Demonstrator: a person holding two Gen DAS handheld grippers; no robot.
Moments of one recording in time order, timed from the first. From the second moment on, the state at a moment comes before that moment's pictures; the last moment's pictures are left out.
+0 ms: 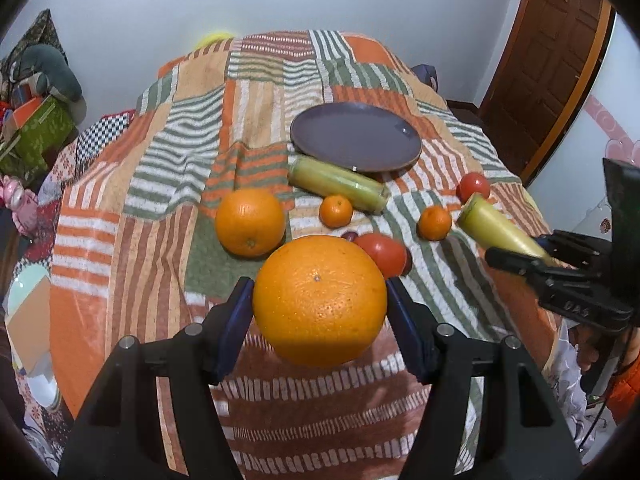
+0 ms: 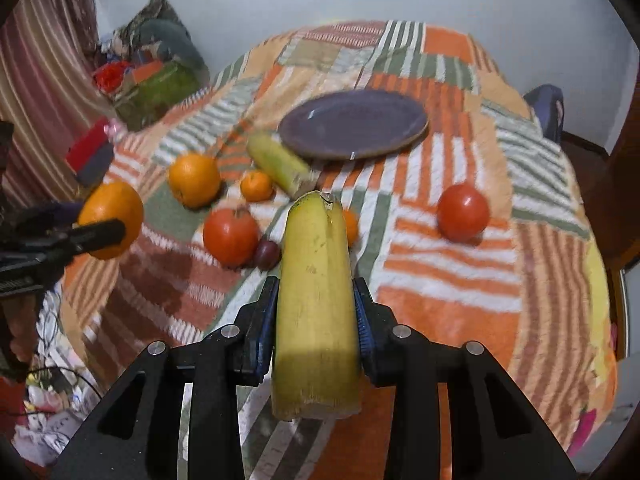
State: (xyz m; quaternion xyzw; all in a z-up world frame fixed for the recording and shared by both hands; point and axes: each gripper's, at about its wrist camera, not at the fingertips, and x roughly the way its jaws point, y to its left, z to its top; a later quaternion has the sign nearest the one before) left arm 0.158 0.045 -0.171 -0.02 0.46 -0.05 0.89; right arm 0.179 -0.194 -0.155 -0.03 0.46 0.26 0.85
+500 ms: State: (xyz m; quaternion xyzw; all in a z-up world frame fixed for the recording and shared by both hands) left arm 0.202 0.035 -0.131 -0.02 0.41 -0.05 0.91; right arm 0.218 -0.207 -0.110 -0.02 0.39 0.25 0.89
